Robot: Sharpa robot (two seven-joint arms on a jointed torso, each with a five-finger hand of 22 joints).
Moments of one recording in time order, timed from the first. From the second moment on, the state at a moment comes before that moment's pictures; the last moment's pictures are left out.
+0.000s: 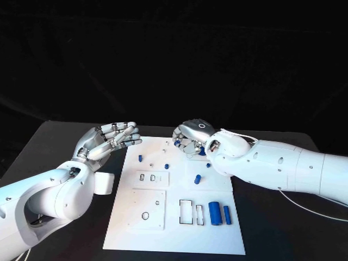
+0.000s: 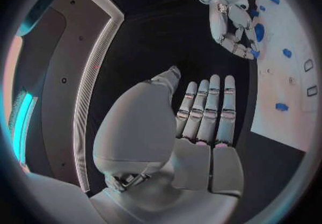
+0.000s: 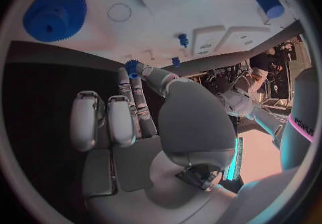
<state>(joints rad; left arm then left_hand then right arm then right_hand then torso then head) 1.09 -0.93 0.08 1.72 -0.05 -0.40 0.48 1.49 -0.13 0.32 0.24 0.05 0.82 0.21 0.26 0.17 0.94 0.19 0.12 0.06 0.92 0.15 0.27 0.19 0.17 0.80 0.27 0.26 0.12 1.26 -0.60 -0.13 1.26 -1.64 -0.52 -0.05 1.27 -0.12 0.64 -0.12 0.11 1.05 0.14 0.30 0.27 1.24 0.10 0.10 0.13 1.46 -0.01 1.35 1.10 0.08 1.38 0.10 1.39 1.26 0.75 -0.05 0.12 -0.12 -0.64</state>
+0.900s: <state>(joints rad) 1.09 -0.91 0.08 1.72 -0.05 -0.39 0.48 1.49 -0.13 0.32 0.24 0.05 0.82 0.21 0.26 0.17 0.94 0.19 0.12 0.06 0.92 0.15 0.27 0.19 0.17 0.80 0.27 0.26 0.12 1.25 -0.49 -0.13 1.11 -1.57 -0.52 -0.04 1.27 -0.12 0.64 -0.12 0.10 1.04 0.14 0.30 0.28 1.24 0.10 0.09 0.13 1.46 -0.01 1.35 1.09 0.08 1.38 0.10 1.39 1.25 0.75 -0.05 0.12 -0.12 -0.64</state>
